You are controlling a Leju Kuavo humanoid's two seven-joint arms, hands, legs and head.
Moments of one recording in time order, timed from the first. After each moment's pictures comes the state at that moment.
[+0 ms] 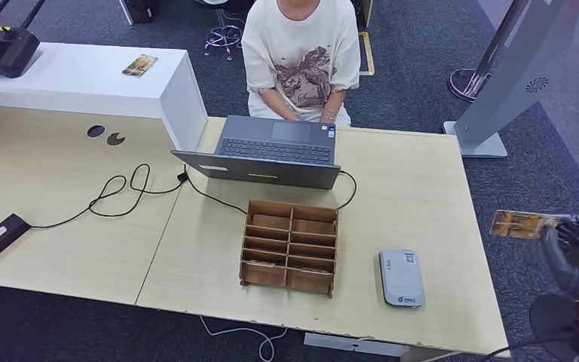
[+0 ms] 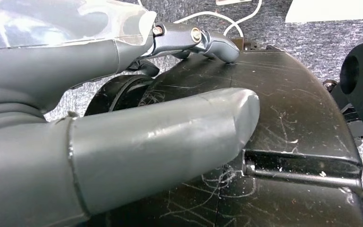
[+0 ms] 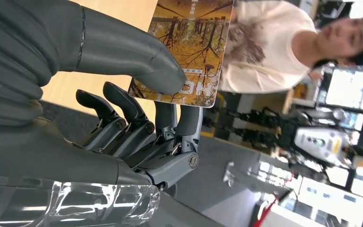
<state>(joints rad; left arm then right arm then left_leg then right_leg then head) -0.05 -0.02 -0.79 -0.19 -0.72 -0.09 -0.37 0.00 -0.42 -0.14 -1.55 -0.23 0.22 -0.13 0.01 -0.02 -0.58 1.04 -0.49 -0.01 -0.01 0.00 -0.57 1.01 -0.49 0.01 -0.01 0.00</state>
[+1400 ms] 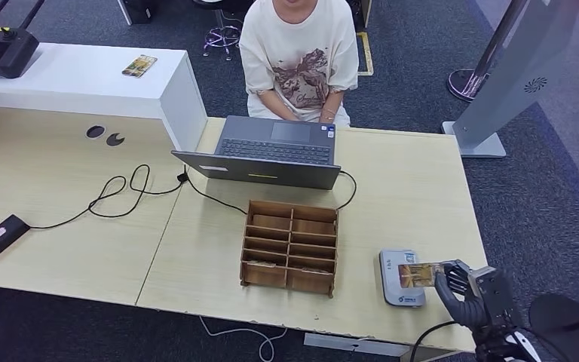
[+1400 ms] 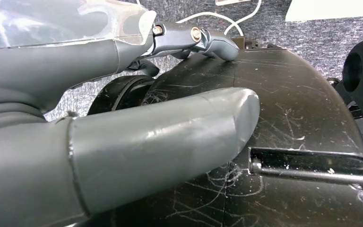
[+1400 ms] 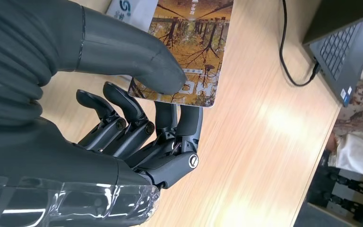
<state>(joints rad) -0.05 -0.01 -0.80 -0.19 -0.72 -0.10 -0.37 0.06 -0.33 0.18 -1.39 -0.06 0.07 -0.03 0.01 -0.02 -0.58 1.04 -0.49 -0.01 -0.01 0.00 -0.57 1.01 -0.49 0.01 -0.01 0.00</state>
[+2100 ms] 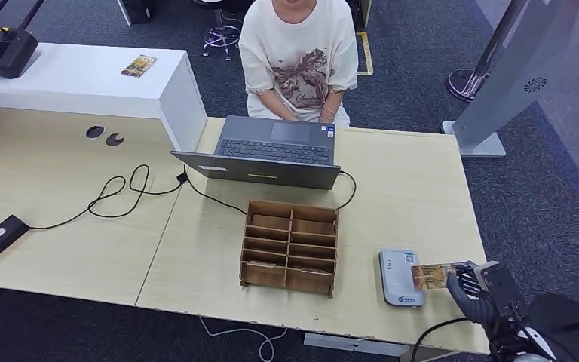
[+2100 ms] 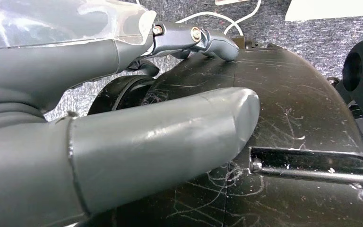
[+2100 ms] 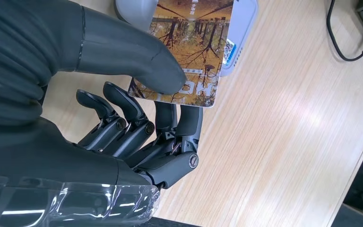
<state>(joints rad) -0.05 -0.01 -0.80 -0.19 -0.72 -0.11 -0.37 0.01 -0.34 0.10 -1.29 0.01 0.15 0.01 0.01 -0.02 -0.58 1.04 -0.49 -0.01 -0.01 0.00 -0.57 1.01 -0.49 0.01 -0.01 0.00</state>
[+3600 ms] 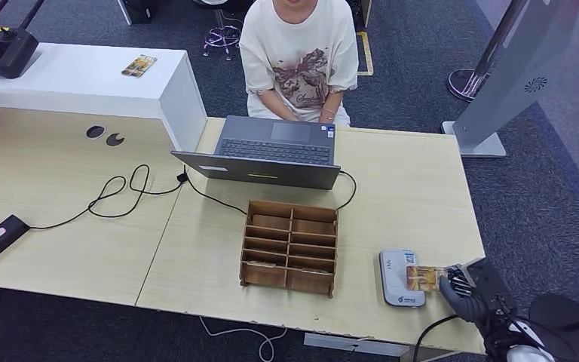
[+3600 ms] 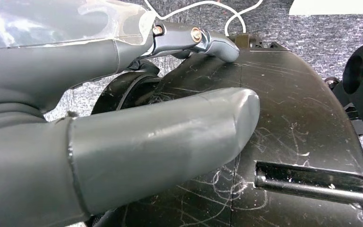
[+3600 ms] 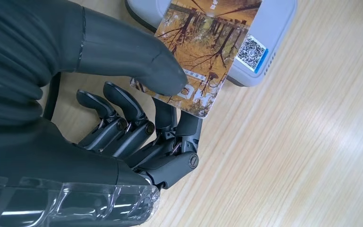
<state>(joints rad) -0.06 0.00 -0.81 -0.19 -0.65 -0.14 -0.37 -0.05 -0.36 0.15 -1.16 0.03 0.20 0.03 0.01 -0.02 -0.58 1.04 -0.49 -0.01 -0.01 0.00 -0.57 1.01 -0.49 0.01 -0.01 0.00</state>
